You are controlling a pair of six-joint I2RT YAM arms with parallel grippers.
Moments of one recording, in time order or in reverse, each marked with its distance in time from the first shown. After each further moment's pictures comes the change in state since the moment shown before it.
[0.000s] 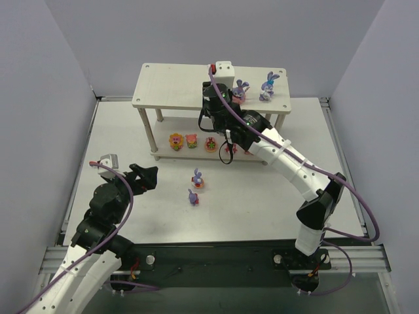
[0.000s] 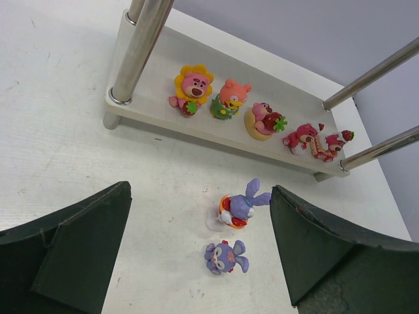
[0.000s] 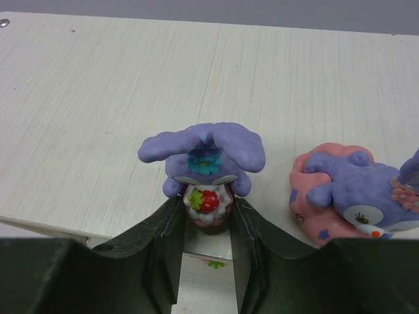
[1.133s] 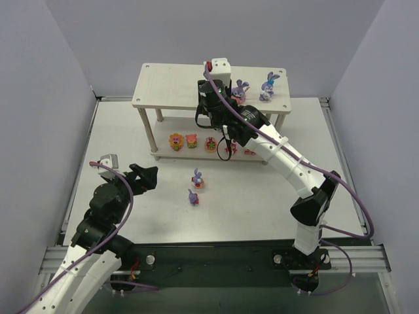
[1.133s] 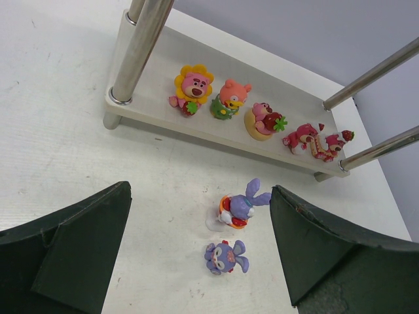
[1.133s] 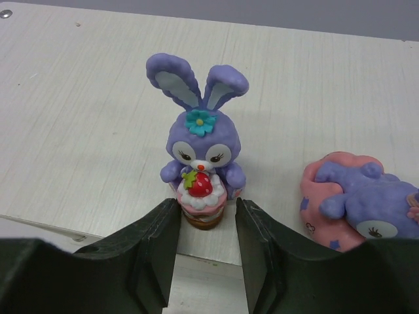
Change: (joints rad) left arm 0.000 0.000 0.000 0.000 0.000 0.000; right arm 0.000 0.059 0.118 -0.103 -0.016 -0.004
